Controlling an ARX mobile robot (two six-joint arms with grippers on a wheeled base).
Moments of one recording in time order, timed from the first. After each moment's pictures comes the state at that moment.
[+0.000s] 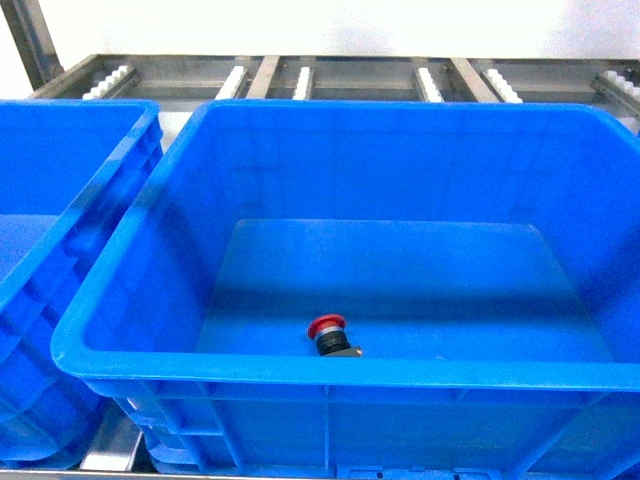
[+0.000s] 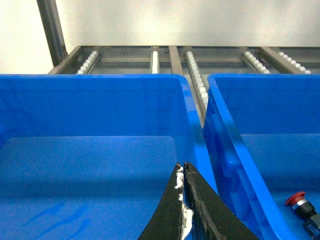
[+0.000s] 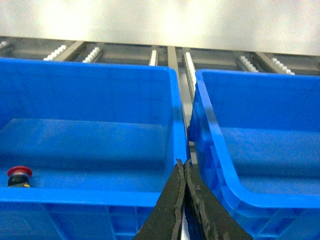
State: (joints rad) left arm 0.00 0.55 0.05 0.49 0.00 -0.02; right arm 0.00 0.01 0.01 -0.01 0.00 -0.02
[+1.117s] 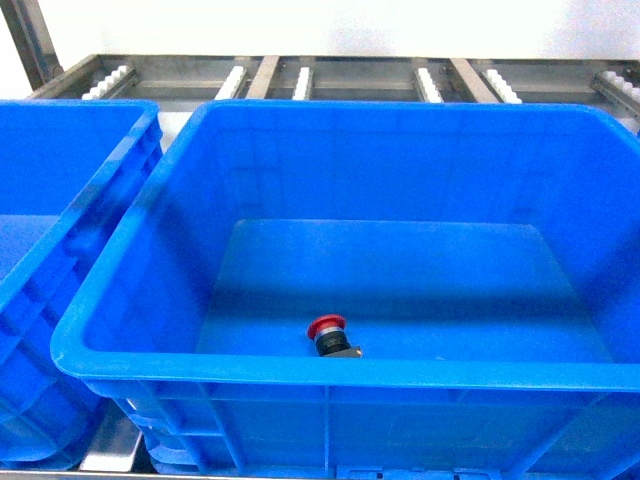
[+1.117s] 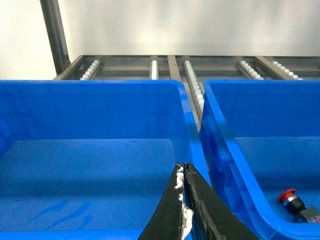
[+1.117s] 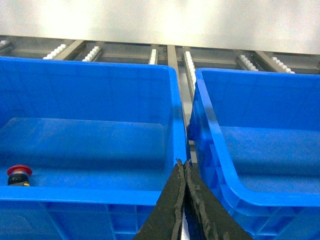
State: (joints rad) left arm 0.00 0.19 0.01 0.19 0.00 -0.01; right arm 0.00 0.00 0.01 0.00 0.00 -0.02
